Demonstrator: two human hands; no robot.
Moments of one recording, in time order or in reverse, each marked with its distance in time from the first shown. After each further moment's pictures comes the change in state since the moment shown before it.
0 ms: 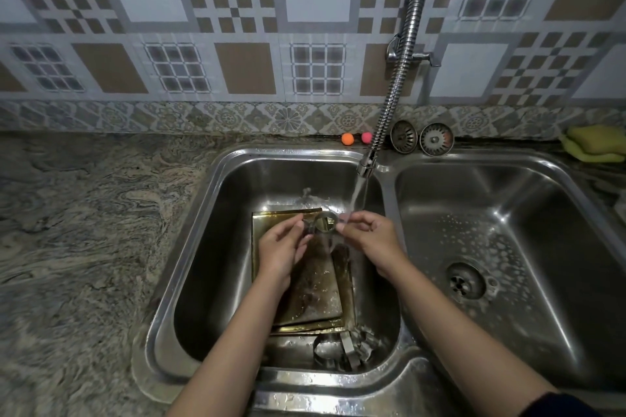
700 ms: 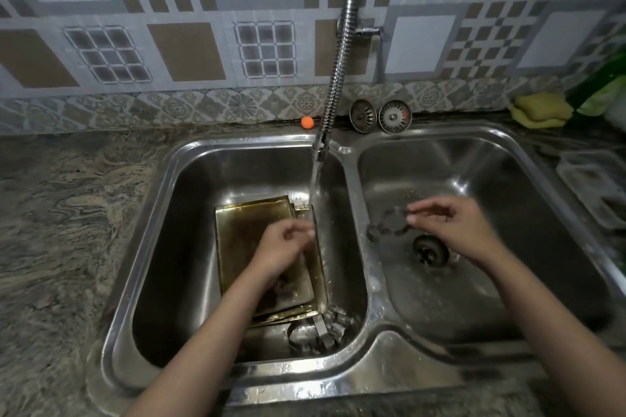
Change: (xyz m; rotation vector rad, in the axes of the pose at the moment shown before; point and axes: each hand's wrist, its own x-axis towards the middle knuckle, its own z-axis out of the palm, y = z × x) left_hand -0.017 -0.010 0.029 0.684 -0.377 0.042; right_hand -0.053 -0.036 -0.153 -0.390 0.128 -0.119
